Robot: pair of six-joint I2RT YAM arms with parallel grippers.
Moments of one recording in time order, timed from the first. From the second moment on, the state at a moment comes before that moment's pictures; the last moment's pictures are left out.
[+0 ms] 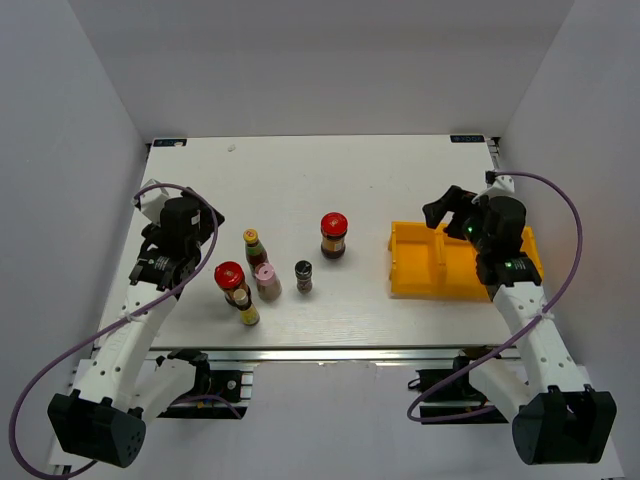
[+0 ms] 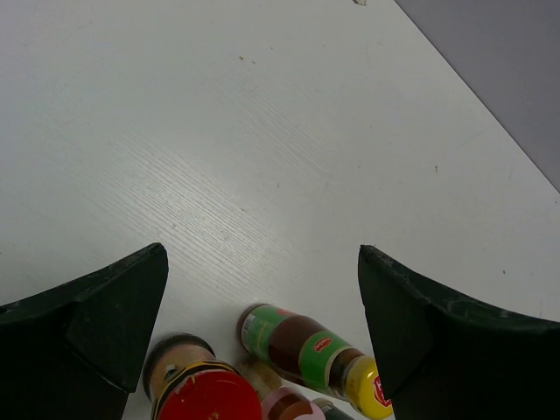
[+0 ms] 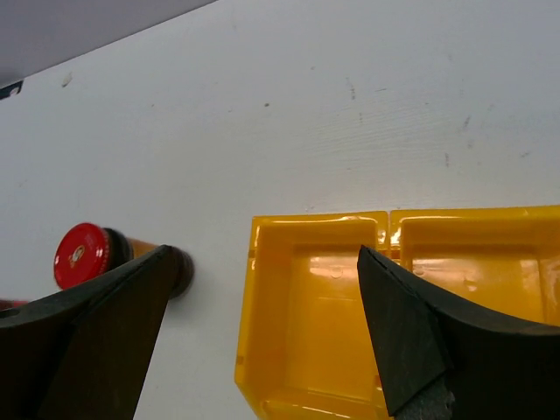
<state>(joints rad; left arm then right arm) -0.23 0.94 0.90 -0.50 -0.51 -0.78 0.08 0.93 0.75 -0.15 -0.13 0.40</state>
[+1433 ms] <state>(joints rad) -0.23 0.95 0.90 -0.50 -0.46 -0.77 0.85 1.82 1.50 -0.48 0.39 0.13</state>
